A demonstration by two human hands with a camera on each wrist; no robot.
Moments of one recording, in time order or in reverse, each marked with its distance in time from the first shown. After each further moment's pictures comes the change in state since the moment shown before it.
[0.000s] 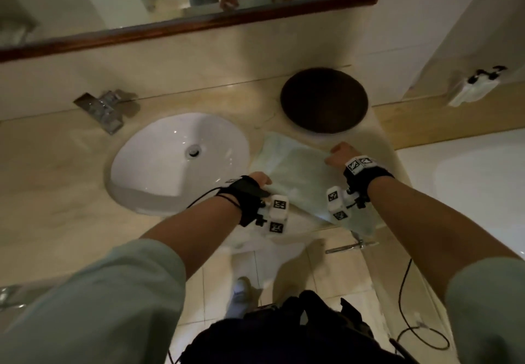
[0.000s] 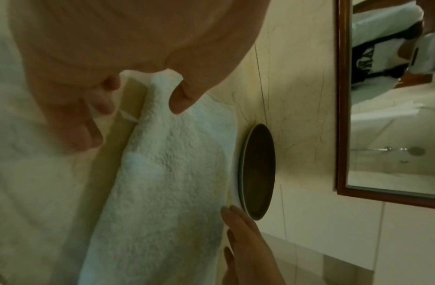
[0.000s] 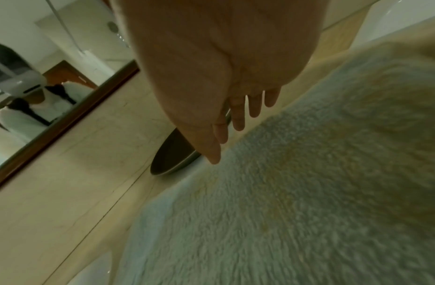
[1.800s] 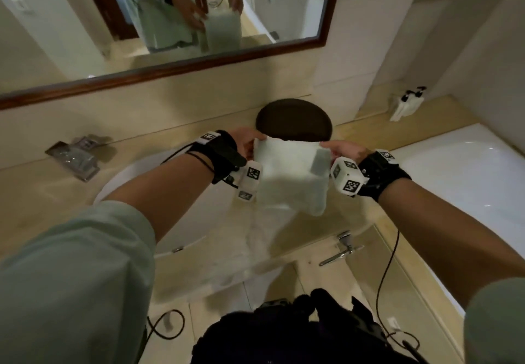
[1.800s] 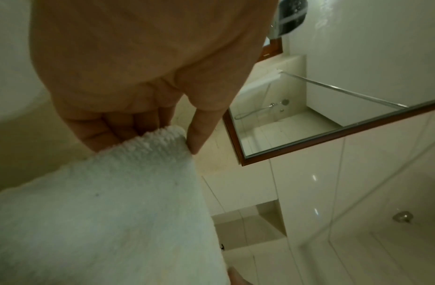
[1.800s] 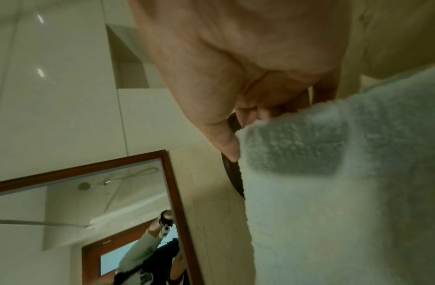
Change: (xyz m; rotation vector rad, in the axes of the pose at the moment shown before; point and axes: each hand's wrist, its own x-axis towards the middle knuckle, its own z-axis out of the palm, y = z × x) left_hand -0.048 0.115 -0.062 -0.149 -0.244 0.293; right_hand -0.106 -0.026 -0.075 1.061 -0.148 0.131
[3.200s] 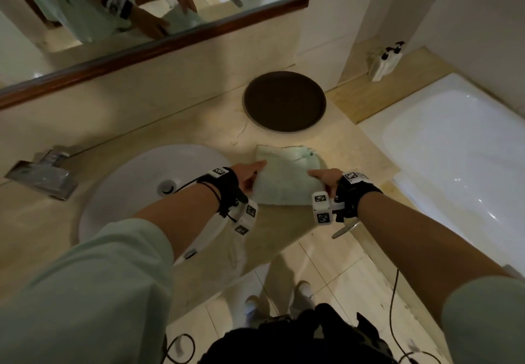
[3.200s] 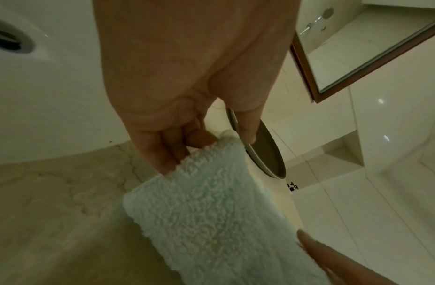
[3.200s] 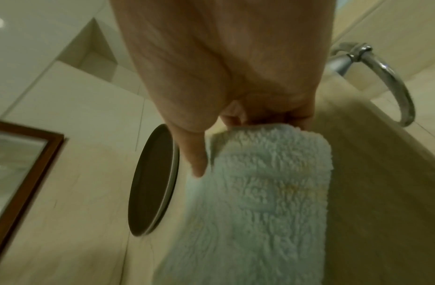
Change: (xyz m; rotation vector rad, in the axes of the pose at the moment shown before) left_hand 0.109 -0.117 -0.043 0.119 -0.198 -0.172; right_hand 0.090 0.138 0.036 -0.128 0.254 0.237
